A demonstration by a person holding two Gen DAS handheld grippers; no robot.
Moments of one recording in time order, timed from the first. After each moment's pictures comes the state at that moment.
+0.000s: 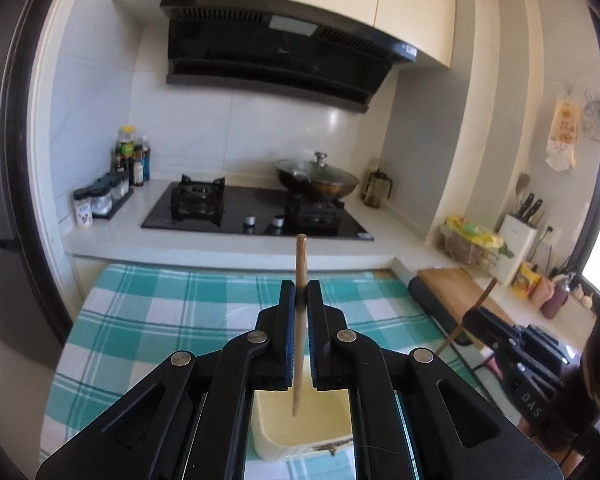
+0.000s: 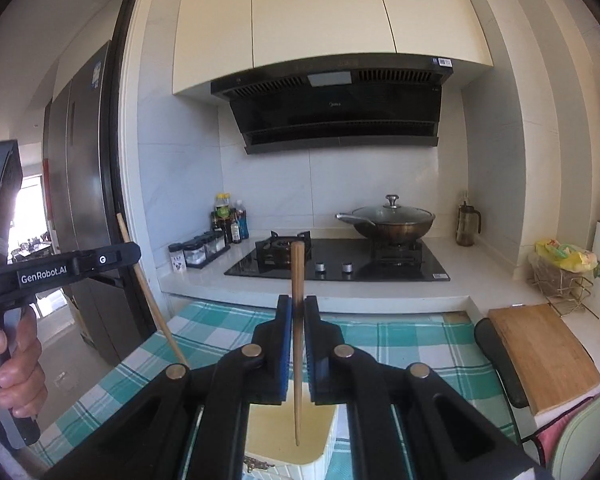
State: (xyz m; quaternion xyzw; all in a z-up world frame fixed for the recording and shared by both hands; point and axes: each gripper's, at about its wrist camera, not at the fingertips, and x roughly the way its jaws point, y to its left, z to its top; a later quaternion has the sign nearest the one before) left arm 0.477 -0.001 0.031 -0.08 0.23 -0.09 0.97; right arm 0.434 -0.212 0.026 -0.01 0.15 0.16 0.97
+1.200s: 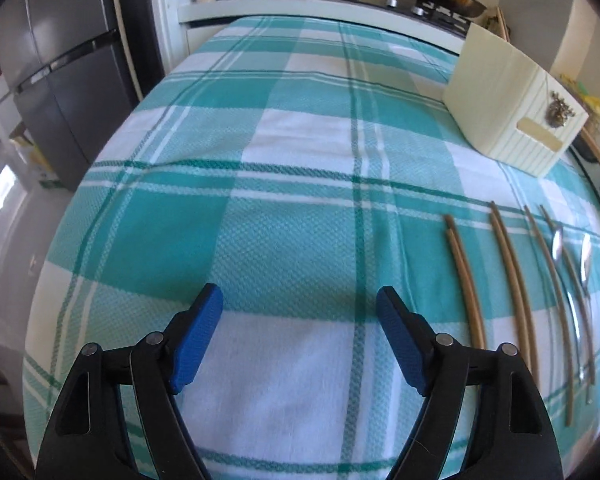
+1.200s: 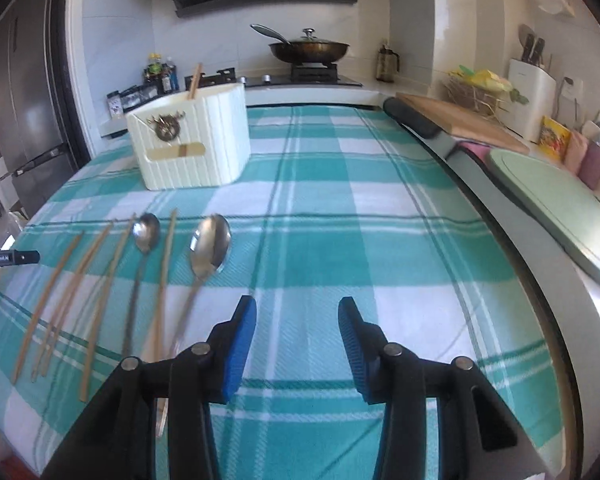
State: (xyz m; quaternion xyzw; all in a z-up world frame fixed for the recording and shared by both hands) left arm 0.320 0.121 -0.243 -0.06 0.47 0.06 0.88; right arm 0.244 -0.316 -0.197 -0.02 0.37 0.03 0.93
